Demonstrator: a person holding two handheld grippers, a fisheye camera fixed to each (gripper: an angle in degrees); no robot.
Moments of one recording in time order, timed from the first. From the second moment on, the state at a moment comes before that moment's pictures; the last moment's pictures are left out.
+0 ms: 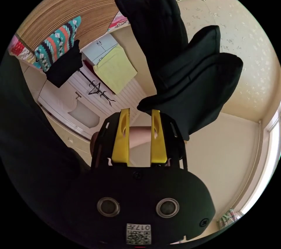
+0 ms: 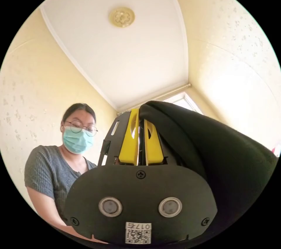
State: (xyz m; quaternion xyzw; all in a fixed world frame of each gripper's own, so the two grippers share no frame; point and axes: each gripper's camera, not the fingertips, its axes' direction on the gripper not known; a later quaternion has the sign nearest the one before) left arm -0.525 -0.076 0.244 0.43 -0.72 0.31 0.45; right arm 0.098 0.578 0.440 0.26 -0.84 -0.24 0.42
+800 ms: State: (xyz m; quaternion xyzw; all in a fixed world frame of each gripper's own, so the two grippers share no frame) left arm -0.510 -0.053 0.345 0.35 -0.69 0.41 0.48; right arm -0.004 0.631 0.441 0.43 -0.57 -0.41 0.57
